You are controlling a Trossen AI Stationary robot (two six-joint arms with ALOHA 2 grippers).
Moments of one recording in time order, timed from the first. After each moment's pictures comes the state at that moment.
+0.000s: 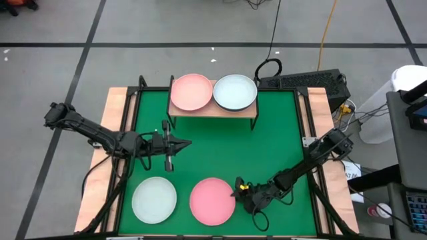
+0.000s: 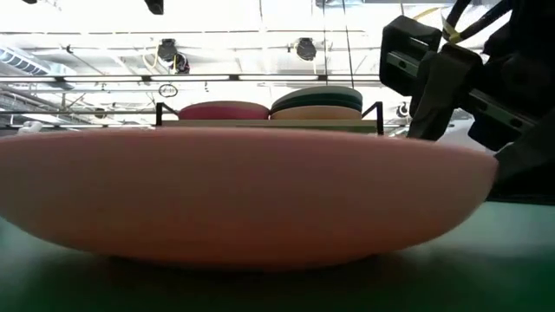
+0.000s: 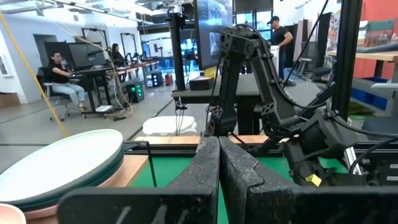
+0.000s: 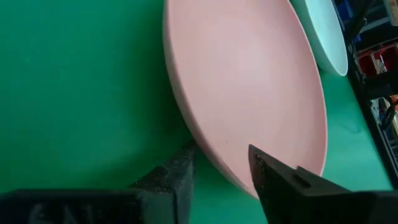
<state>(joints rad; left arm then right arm) -0.35 1.03 0.58 0.56 -0.45 0.13 0.63 1.83 0.73 0.42 0.36 -0.62</state>
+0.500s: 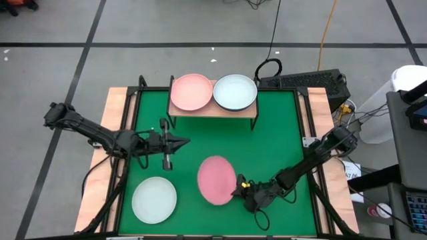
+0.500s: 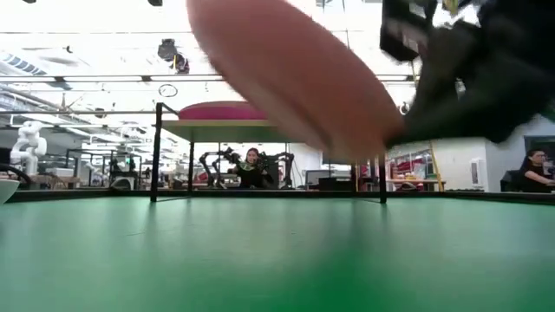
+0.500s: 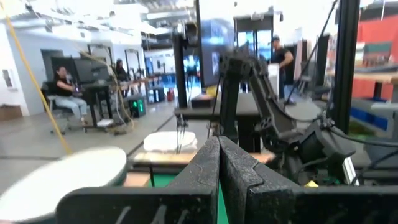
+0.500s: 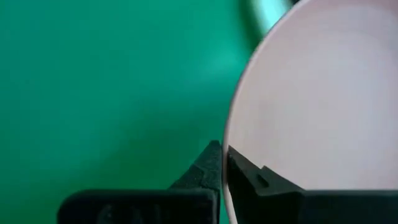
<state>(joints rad) -0.35 1.02 0.58 0.63 -0.45 0.15 0.63 1.75 0.73 0.40 0.44 -0.65</state>
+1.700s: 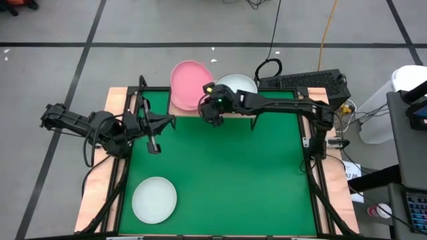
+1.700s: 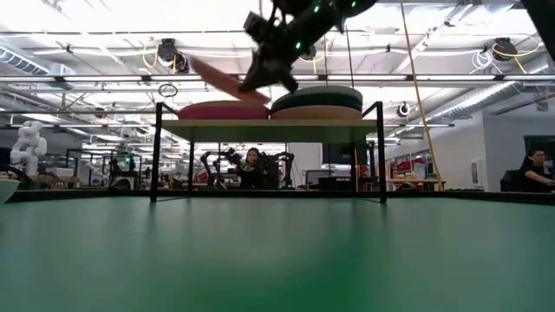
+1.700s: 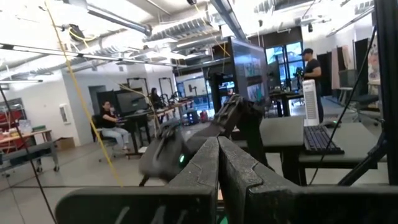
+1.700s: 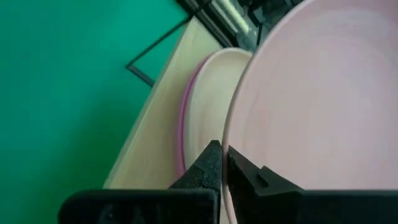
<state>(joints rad) -0.31 0.86 0.85 0.34 -0.53 0.35 -0.24 1.86 1.56 -0.28 0.13 -0.91</state>
